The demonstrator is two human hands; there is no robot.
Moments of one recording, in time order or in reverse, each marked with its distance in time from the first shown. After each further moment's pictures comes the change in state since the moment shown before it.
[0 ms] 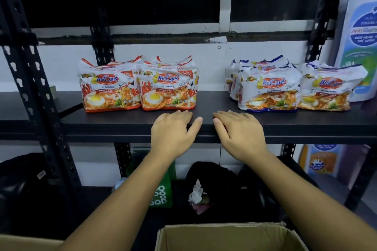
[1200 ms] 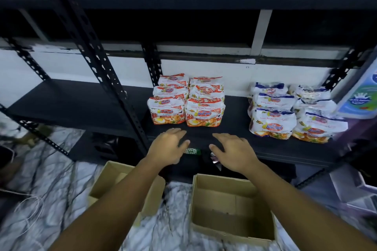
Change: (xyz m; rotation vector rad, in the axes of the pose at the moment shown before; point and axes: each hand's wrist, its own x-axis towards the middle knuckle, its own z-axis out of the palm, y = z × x) left_hand 0.107 -0.044 -0.319 -0.187 -0.863 -0.294; right_hand 0.175 -0.111 -0.251 0.323 -0.974 0.132
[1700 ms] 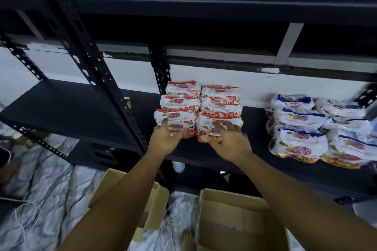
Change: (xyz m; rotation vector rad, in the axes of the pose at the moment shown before) left_hand 0.110 -0.085 -0.020 -0.479 0.136 -0.430; right_hand 0.146 -0.025 0.005 -0.045 -0.020 0.098
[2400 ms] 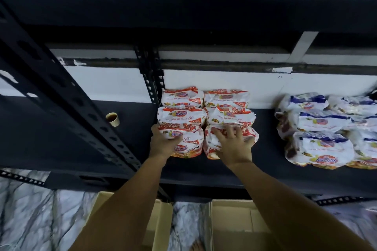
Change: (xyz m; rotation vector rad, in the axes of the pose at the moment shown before) left_hand 0.144 -0.048 0.013 -0.548 -0.082 -0.162; right_hand 0.105 -0.021 0.058 -0.358 -0.004 0.199
